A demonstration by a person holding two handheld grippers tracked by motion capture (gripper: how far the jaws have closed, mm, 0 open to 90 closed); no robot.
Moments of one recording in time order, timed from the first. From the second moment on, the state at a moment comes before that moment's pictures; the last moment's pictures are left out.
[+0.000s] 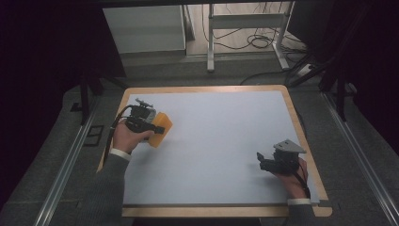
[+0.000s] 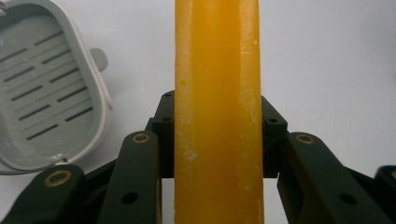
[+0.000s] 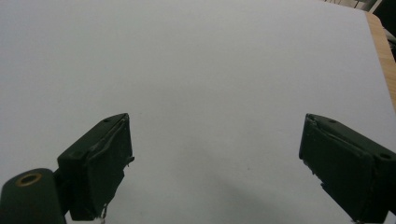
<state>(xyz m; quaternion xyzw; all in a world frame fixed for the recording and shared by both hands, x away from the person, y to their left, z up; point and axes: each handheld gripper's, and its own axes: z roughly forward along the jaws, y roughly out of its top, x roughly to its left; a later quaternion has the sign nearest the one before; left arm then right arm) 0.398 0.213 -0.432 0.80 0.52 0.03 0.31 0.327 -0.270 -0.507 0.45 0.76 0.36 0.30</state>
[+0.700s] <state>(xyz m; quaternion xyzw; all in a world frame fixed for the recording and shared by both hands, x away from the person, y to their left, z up) 0.425 0.241 -0.426 0.77 0.56 0.04 0.30 0.327 -0.271 -0.507 0.45 0.76 0.36 0.30</state>
